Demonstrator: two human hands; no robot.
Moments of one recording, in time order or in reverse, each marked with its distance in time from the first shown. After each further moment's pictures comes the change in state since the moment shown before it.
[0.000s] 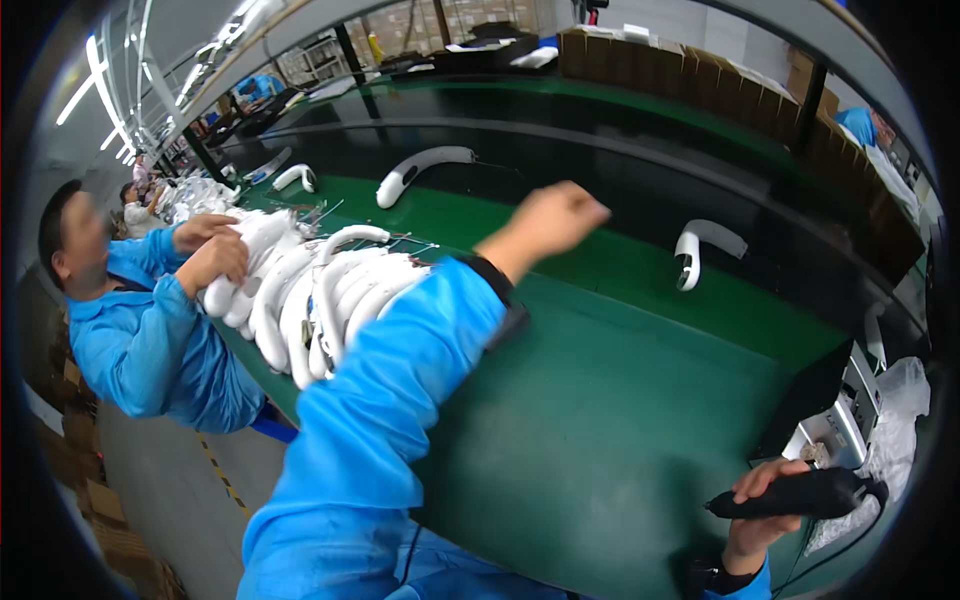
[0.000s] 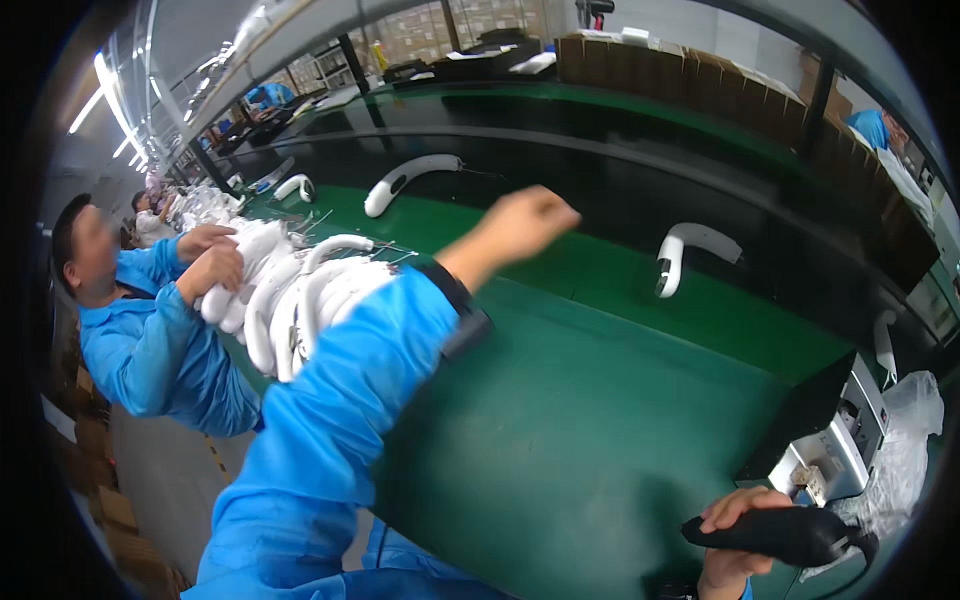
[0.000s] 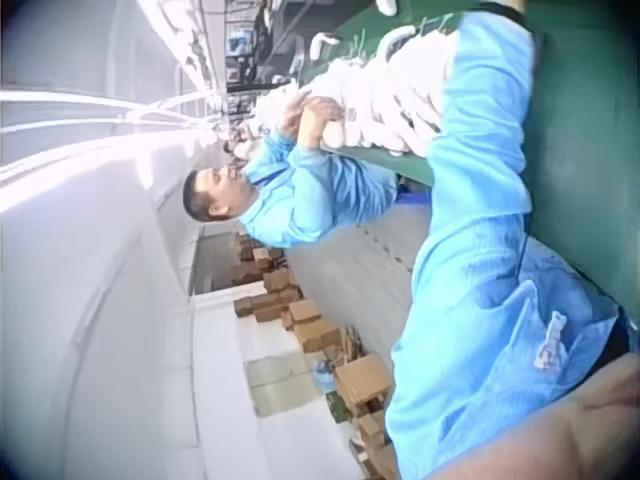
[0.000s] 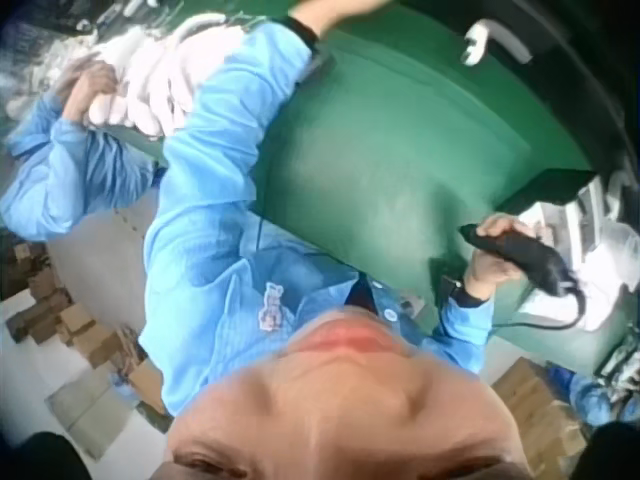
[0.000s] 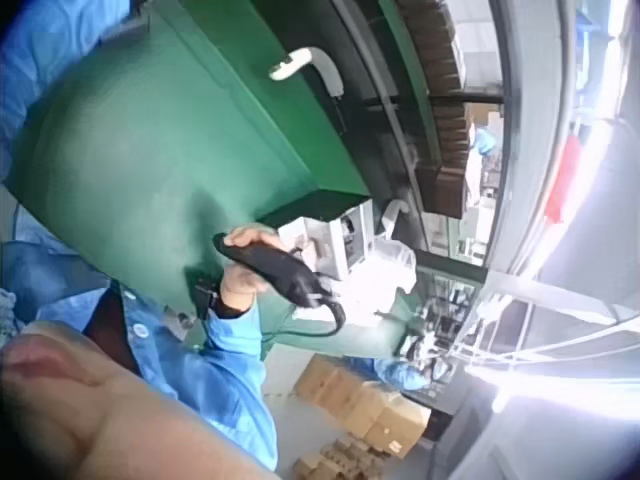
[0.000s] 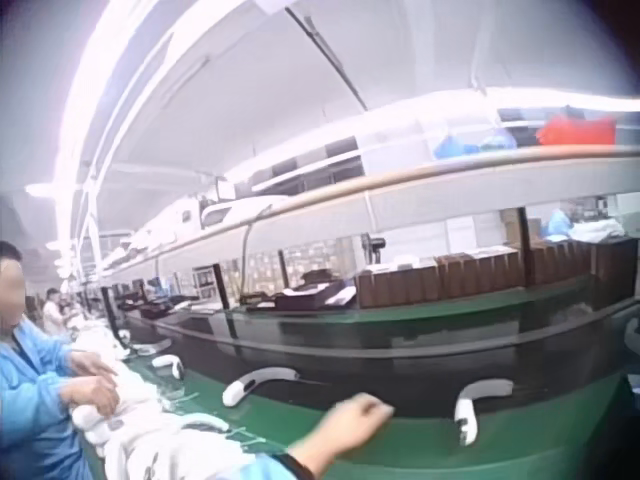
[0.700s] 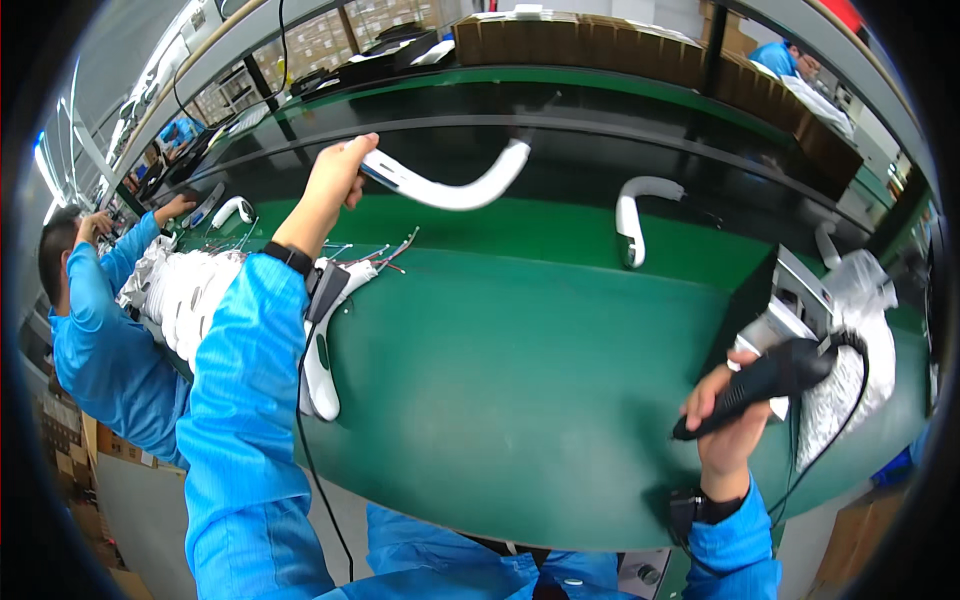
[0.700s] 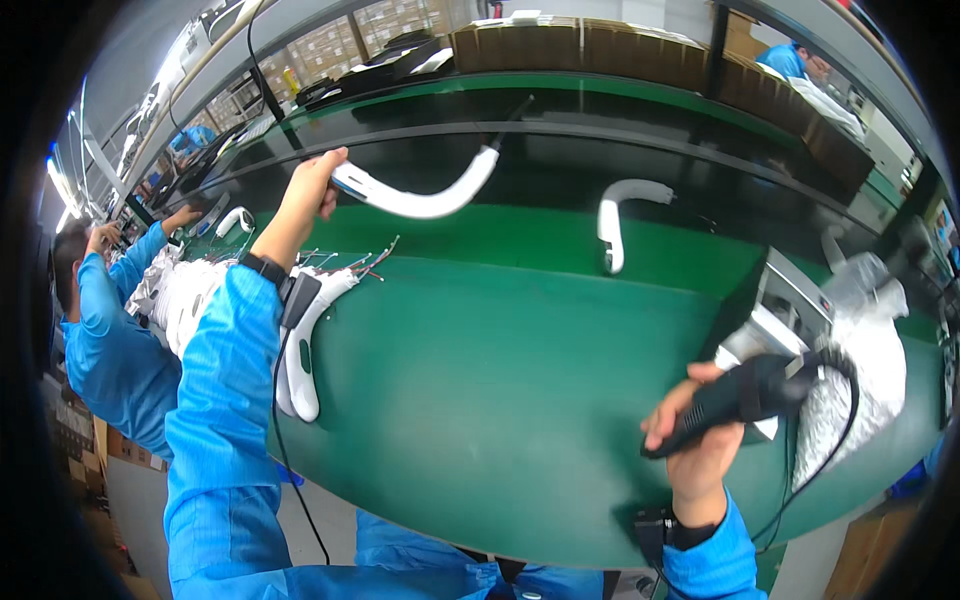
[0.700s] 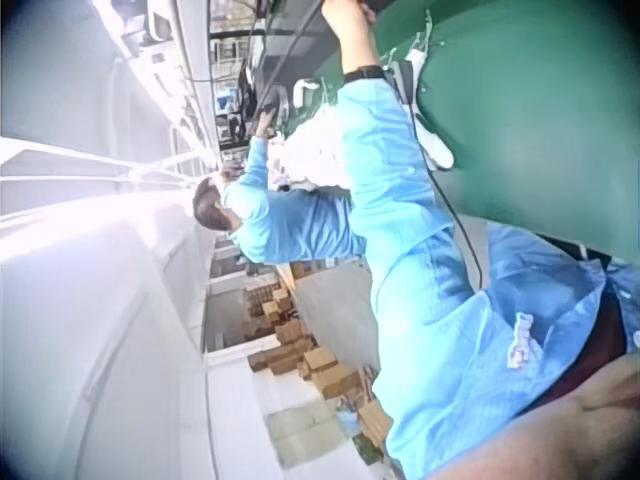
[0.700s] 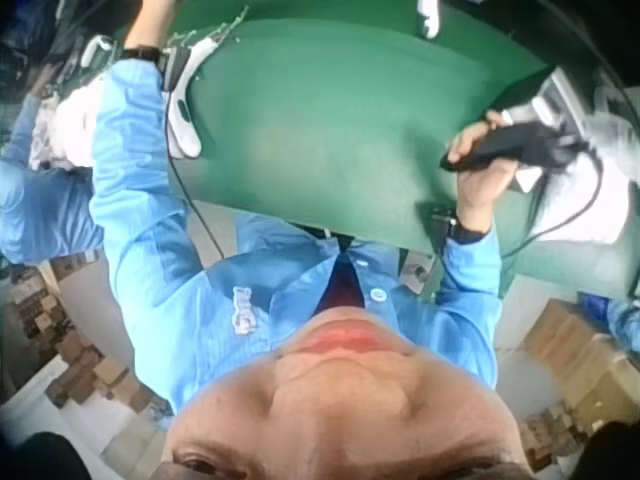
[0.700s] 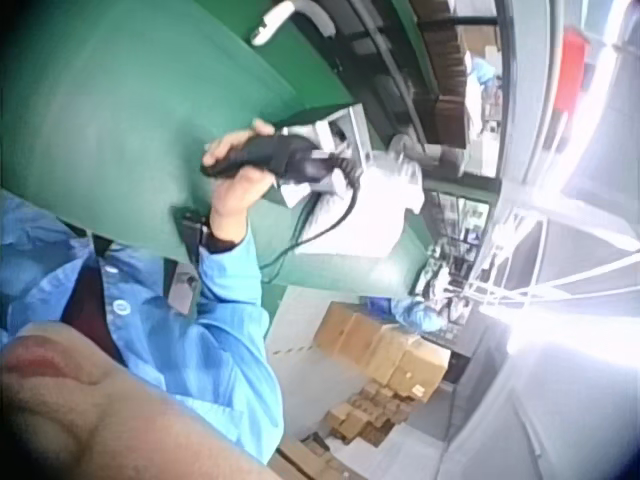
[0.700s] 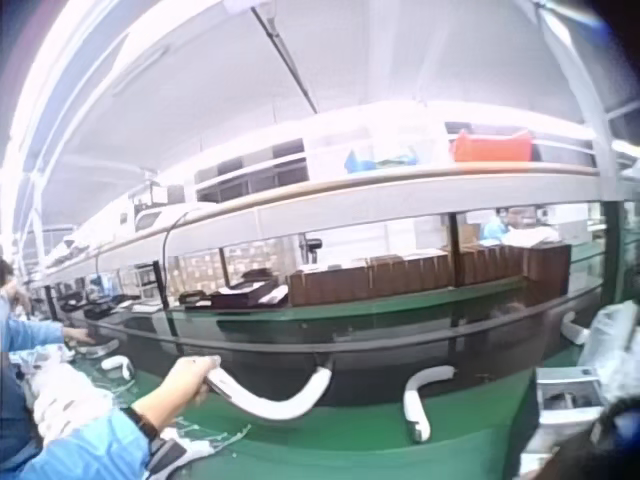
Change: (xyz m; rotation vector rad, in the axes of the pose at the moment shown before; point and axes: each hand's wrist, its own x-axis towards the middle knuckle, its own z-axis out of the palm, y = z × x) left_hand -0.021 0.010 -0.132 -0.295 0.128 -0.404; right_hand 0.009 -0.011 -0.005 0.035 -0.057 0.093
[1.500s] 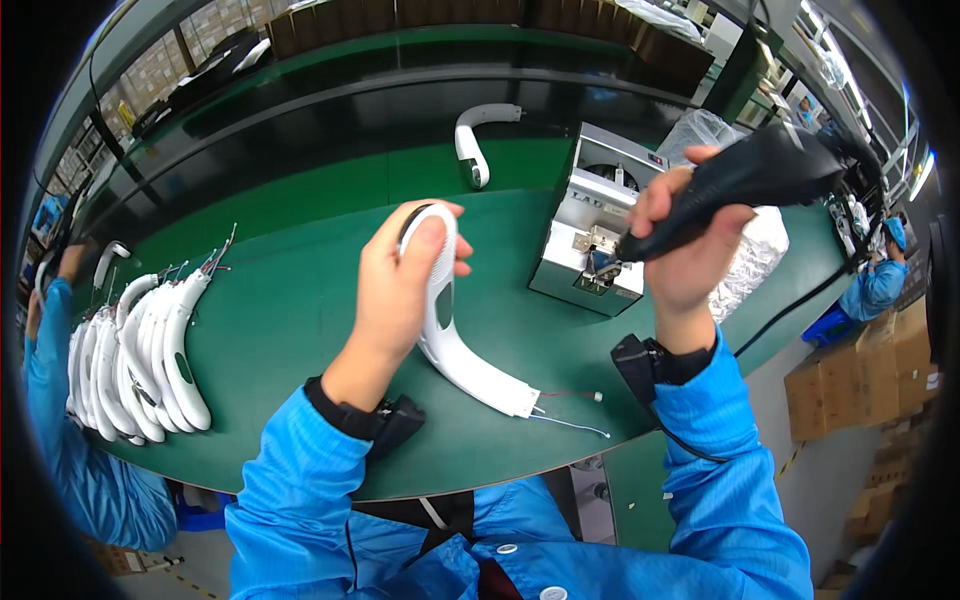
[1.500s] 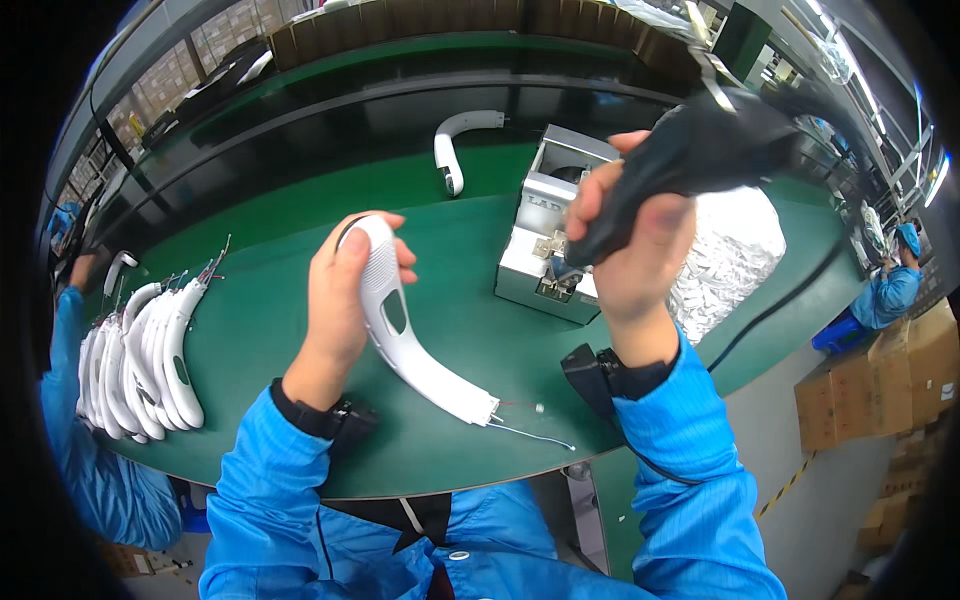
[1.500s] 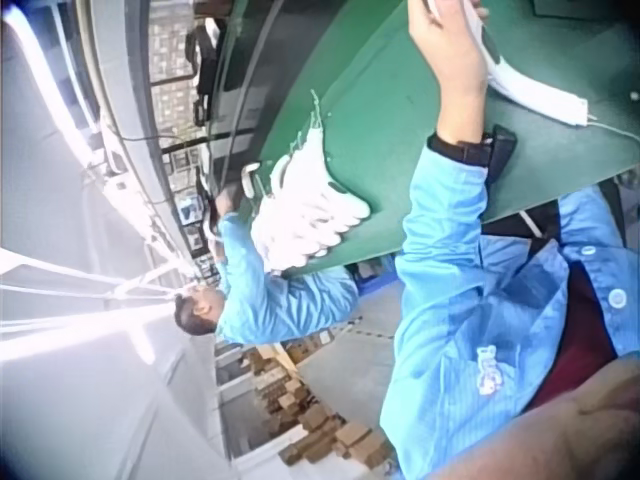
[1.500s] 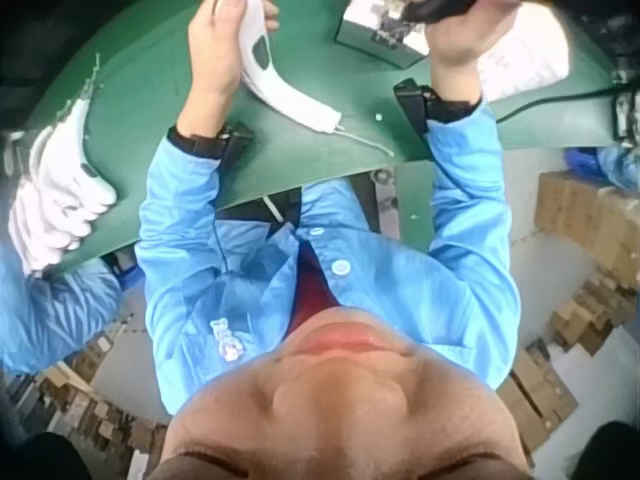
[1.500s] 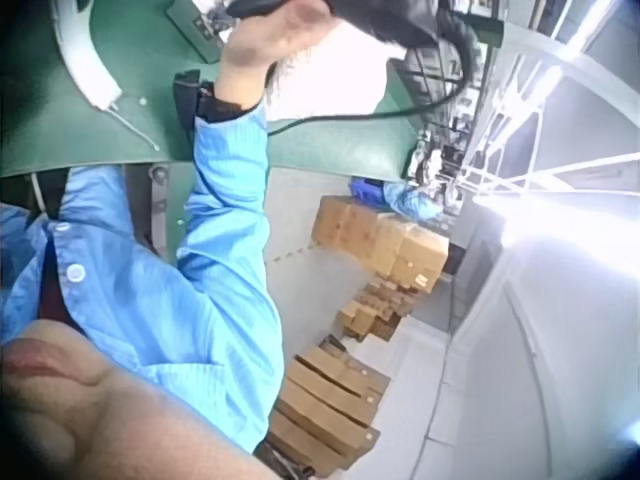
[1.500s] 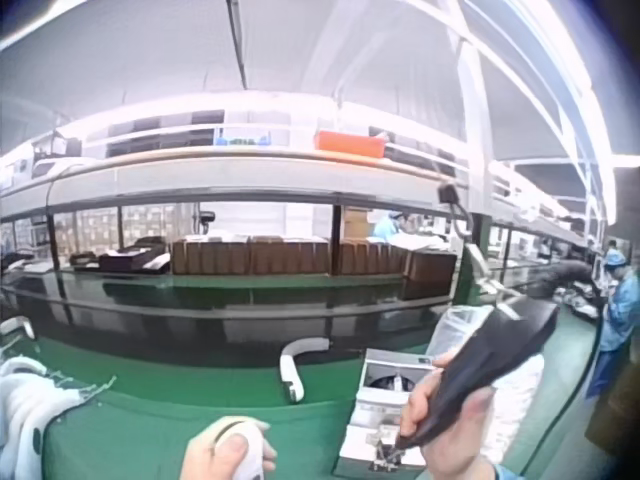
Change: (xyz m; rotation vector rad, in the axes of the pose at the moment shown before) left_hand -0.248 0.069 0.247 -0.615 -0.505 0.219; right_hand 0.044 -0.088 -0.070 -0.199 0.052 -0.402
